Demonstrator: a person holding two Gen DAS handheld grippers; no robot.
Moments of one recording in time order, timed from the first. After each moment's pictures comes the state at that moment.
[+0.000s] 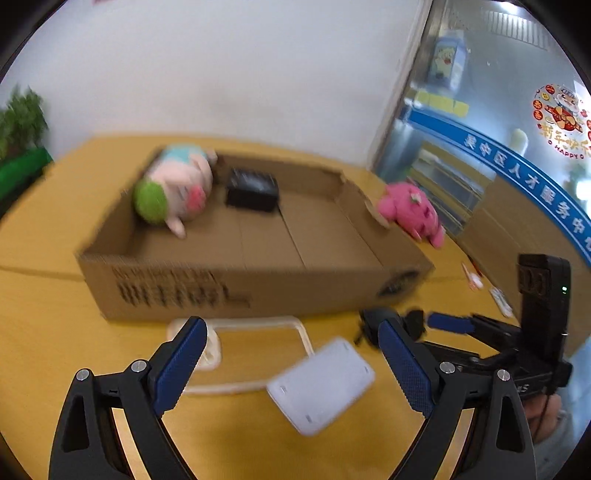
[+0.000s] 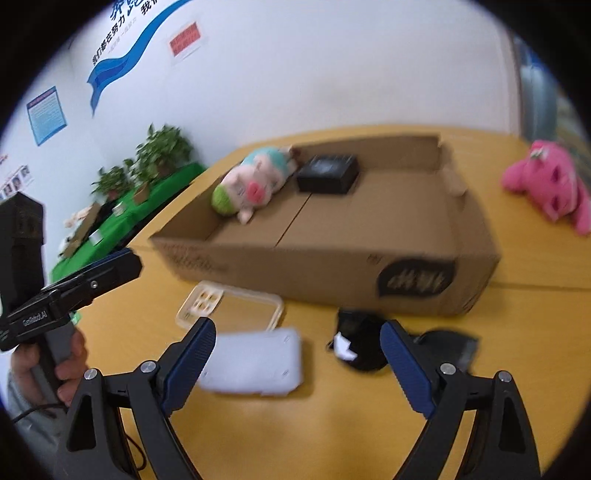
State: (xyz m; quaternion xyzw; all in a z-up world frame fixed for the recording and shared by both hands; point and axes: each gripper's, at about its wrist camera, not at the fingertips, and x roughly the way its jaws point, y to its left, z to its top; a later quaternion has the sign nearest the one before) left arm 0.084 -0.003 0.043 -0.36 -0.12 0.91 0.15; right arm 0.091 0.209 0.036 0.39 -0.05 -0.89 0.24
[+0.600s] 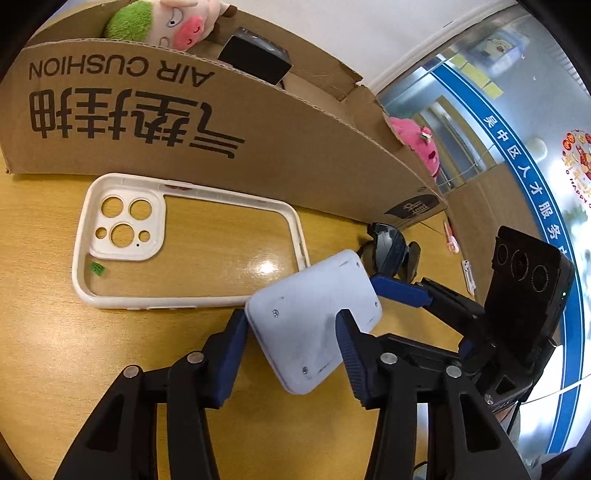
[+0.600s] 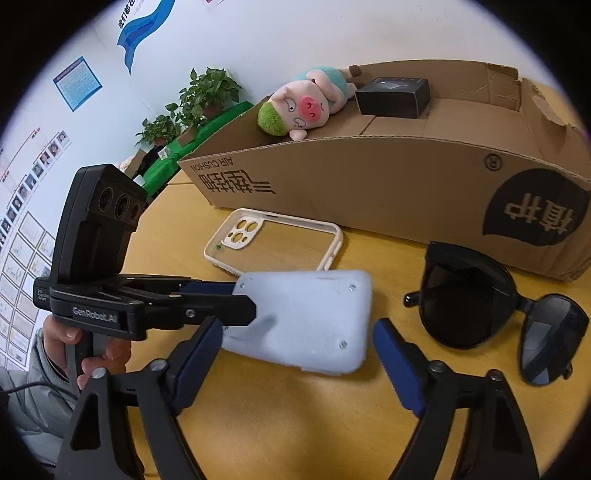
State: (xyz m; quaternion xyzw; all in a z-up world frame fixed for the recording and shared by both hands) left arm 0.059 0.013 -0.044 -0.51 -0.23 0.80 0.20; right arm 0.073 0.172 -0.015 0.46 -0.05 -0.82 0.34
